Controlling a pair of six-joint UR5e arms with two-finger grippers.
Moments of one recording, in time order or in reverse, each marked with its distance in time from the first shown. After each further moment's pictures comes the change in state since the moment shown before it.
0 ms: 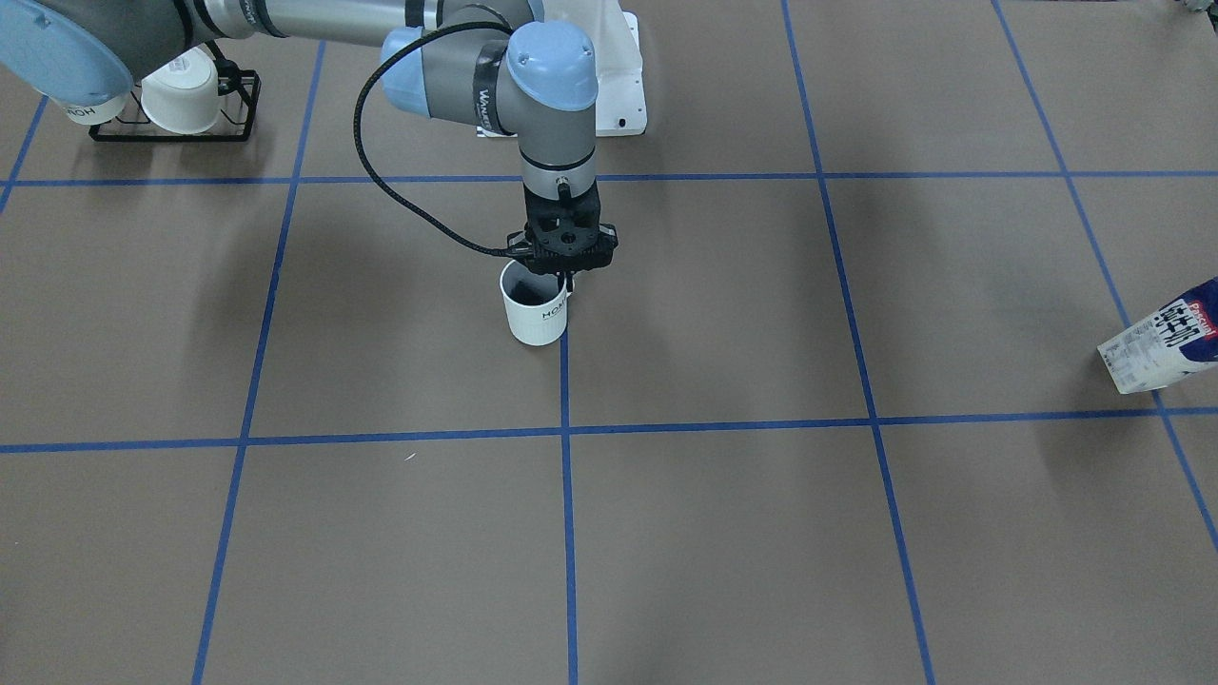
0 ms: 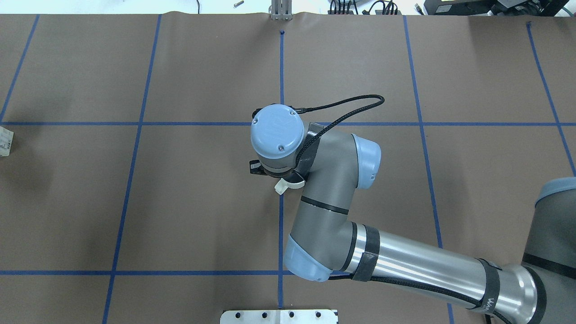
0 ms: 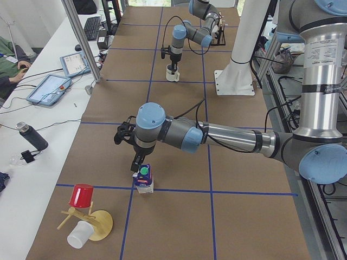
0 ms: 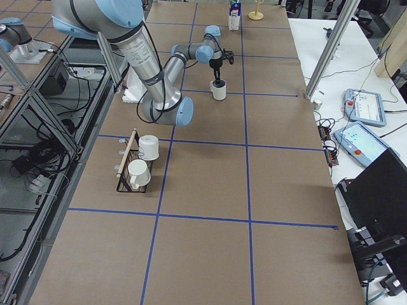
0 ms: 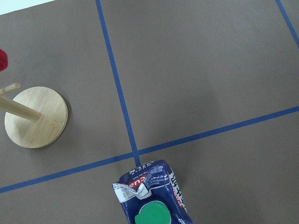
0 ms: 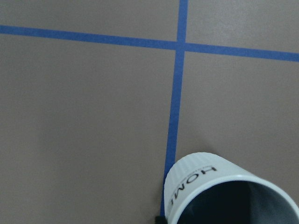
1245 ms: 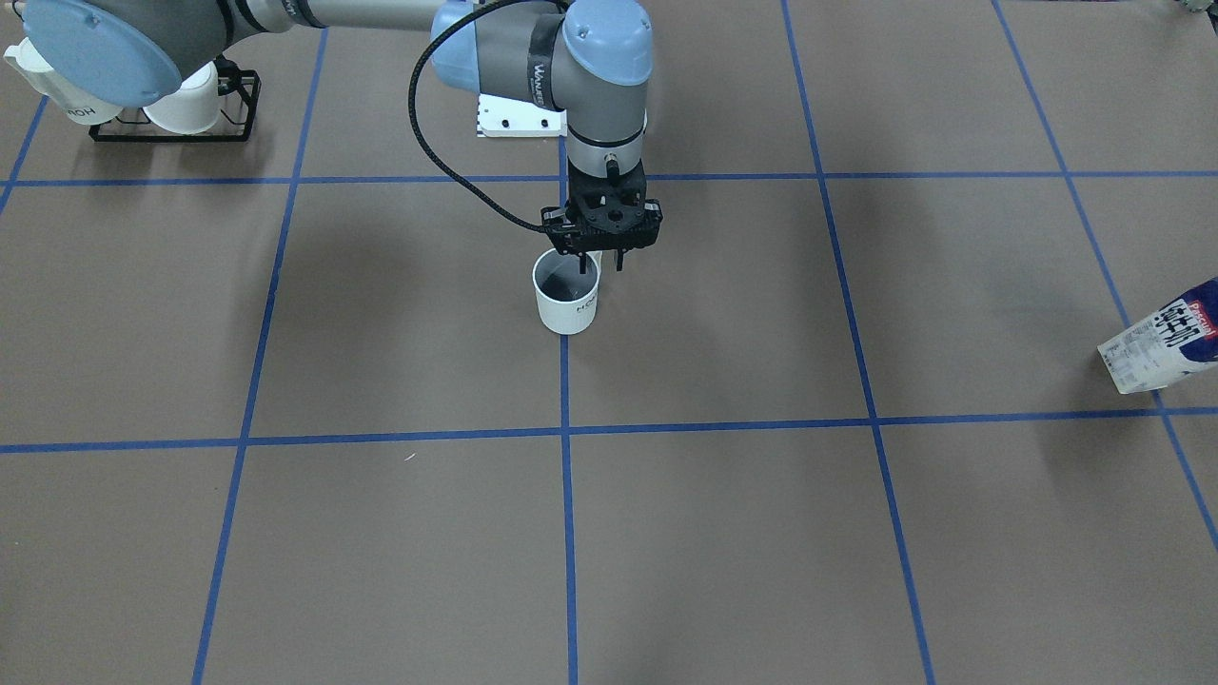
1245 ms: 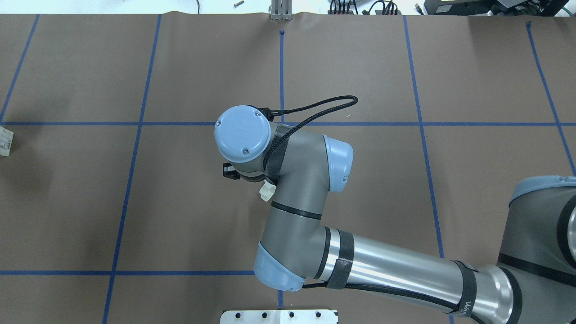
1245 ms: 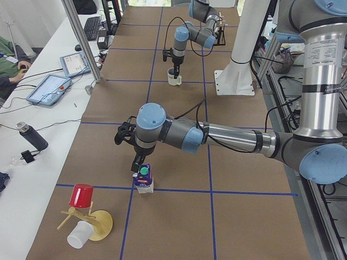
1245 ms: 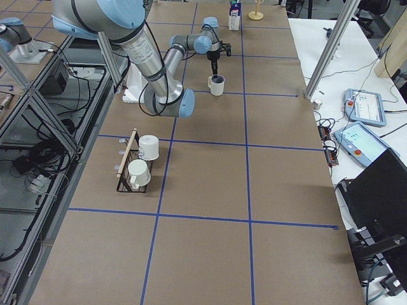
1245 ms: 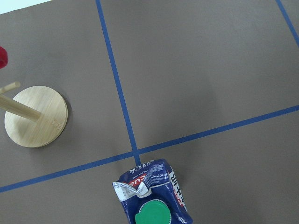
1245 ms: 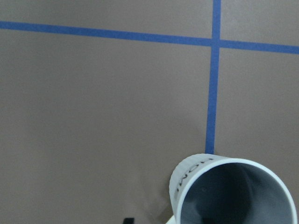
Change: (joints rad) left arm 0.000 0.004 -0.002 -0.001 0.000 0.002; right arm -0.019 0.096 -0.032 -0.041 -0.018 0.032
